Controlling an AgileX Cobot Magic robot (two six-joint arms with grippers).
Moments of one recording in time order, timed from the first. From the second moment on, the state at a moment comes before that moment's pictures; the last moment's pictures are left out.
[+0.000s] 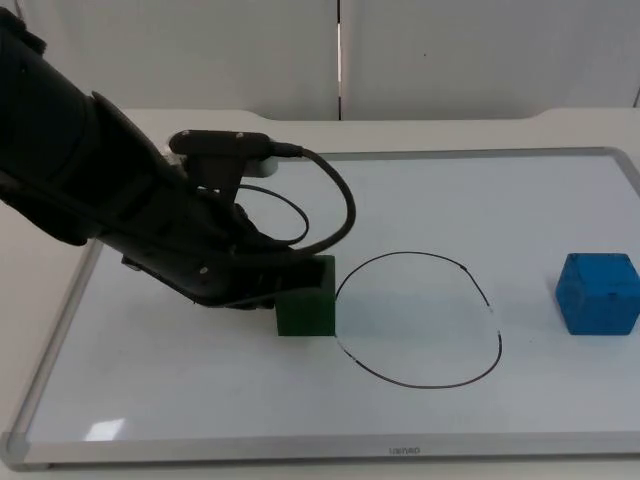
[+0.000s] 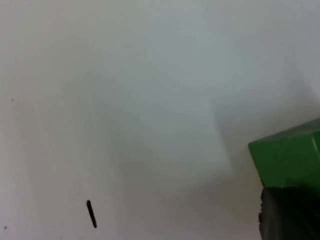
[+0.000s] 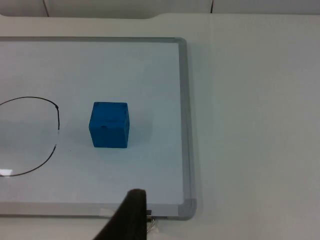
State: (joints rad) right arm 0.01 0.00 -0.52 -0.05 1.08 0.02; left arm -0.51 1.96 -0.88 -1.16 0.04 0.91
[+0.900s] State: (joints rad) right arm 0.01 0.00 -0.52 -0.05 1.08 0.02; left arm -0.55 1.96 -0.88 -1.16 0.01 0.91
